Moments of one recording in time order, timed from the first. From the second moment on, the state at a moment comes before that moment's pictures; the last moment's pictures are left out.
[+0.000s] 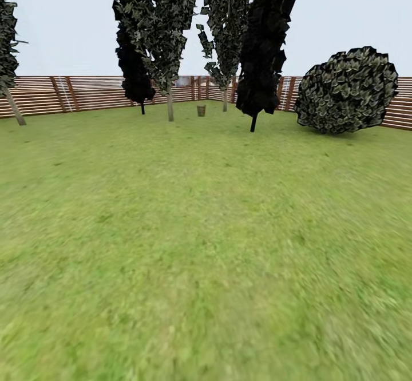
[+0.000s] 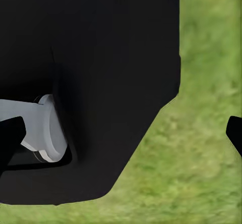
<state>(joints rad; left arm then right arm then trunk) 0.00 0.08 -0.10 0.00 -0.16 -0.36 0.07 0.01 0.04 -0.07 0.02 -0.04 -0.10 0.00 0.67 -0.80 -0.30</state>
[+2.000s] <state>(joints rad) 0.00 0.08 -0.10 0.00 -0.16 -0.36 0.07 0.01 0.04 -0.07 0.02 -0.04 -0.10 0.00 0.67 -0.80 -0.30</state>
